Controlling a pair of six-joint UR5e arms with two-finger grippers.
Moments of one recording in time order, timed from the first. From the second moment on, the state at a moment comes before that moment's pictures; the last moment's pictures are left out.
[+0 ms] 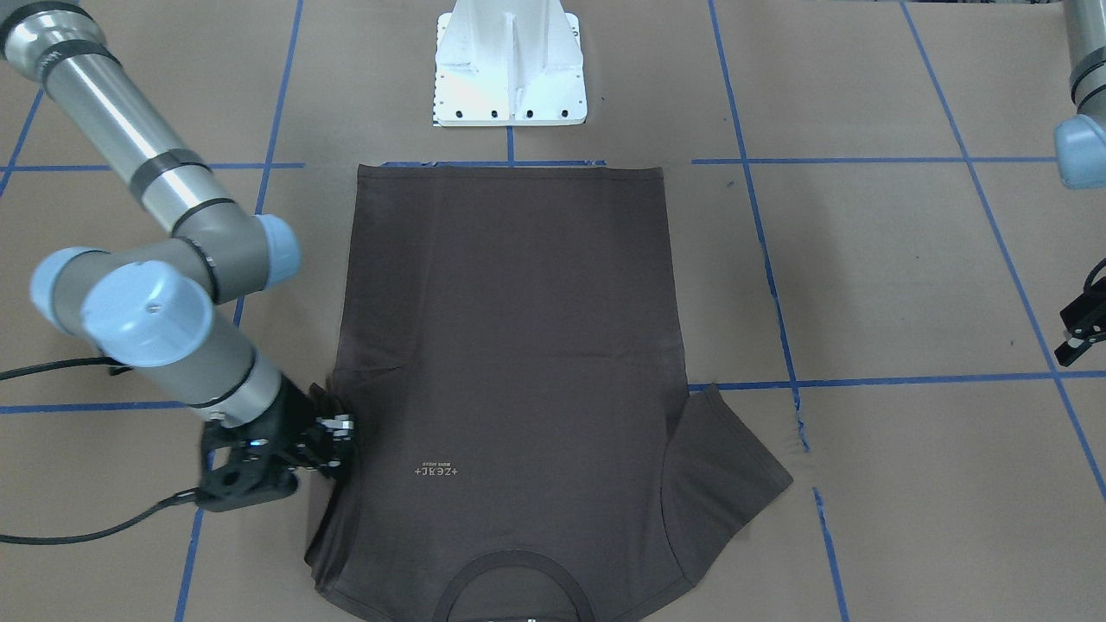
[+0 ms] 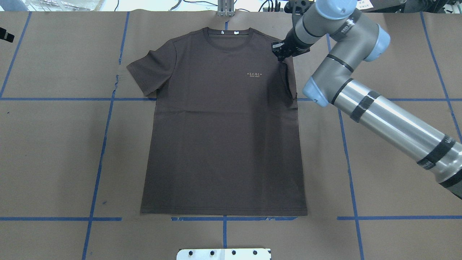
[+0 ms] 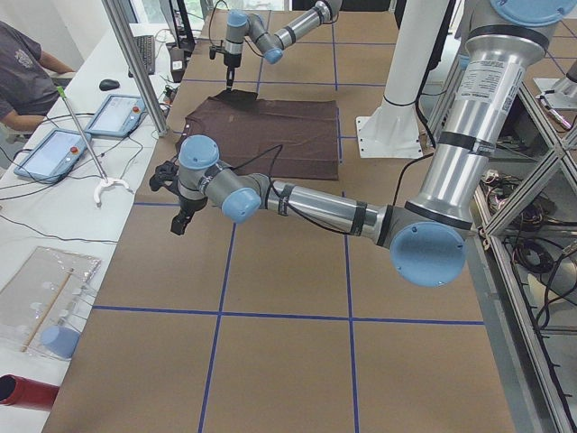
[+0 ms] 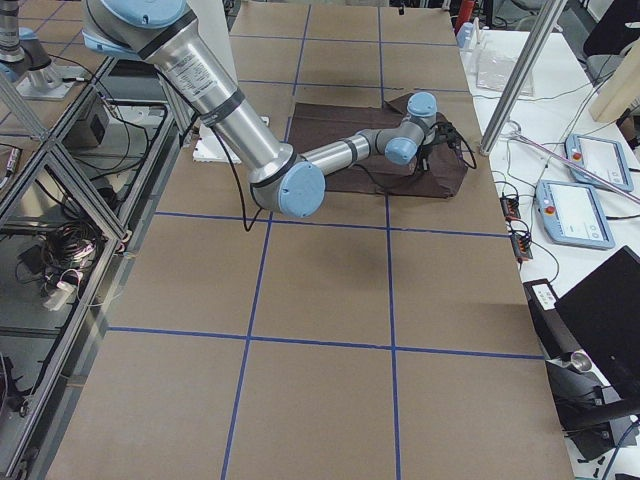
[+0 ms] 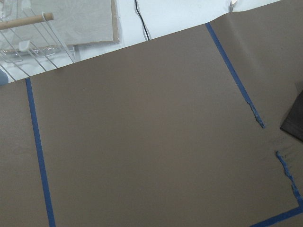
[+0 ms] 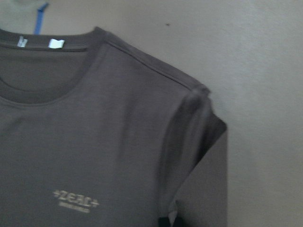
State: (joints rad) left arm -1.36 -1.85 -1.50 -2.05 -2.26 -0.28; right arm 0.87 -0.75 1.09 -0.99 2.03 0.93
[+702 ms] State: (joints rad) left arm -1.36 -1.86 -1.50 -2.05 -2.26 -0.36; right arm 0.75 -0.62 0.96 -1.00 1.86 0.96
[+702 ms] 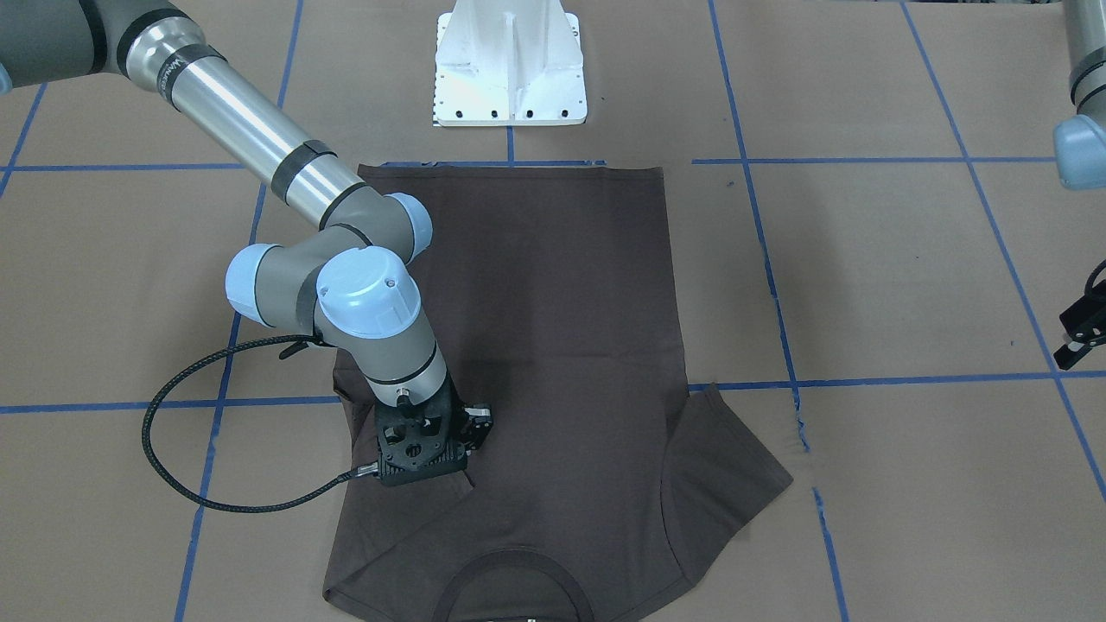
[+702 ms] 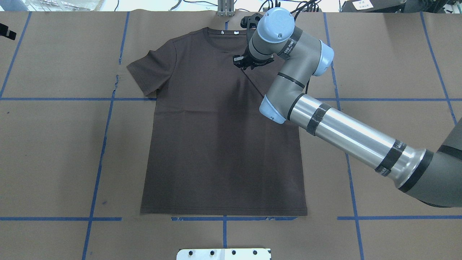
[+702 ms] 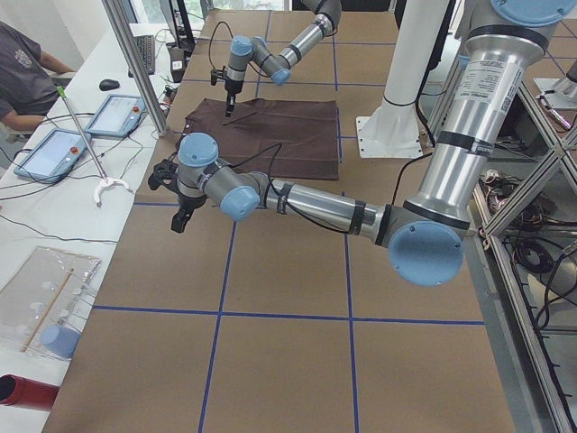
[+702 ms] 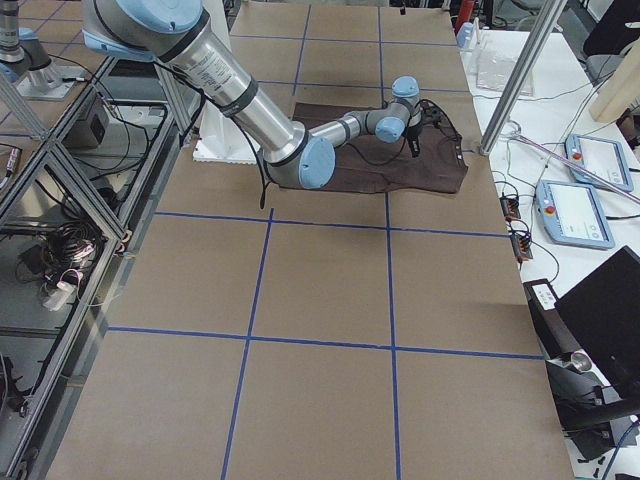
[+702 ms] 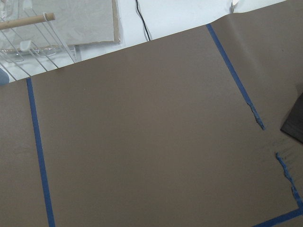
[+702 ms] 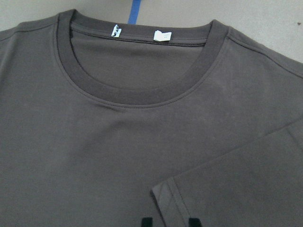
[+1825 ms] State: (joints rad) left arm -0.83 -2.09 -1.32 -2.24 -1.70 -1.22; right arm 0.92 -0.88 1.38 -1.34 2.20 0.96
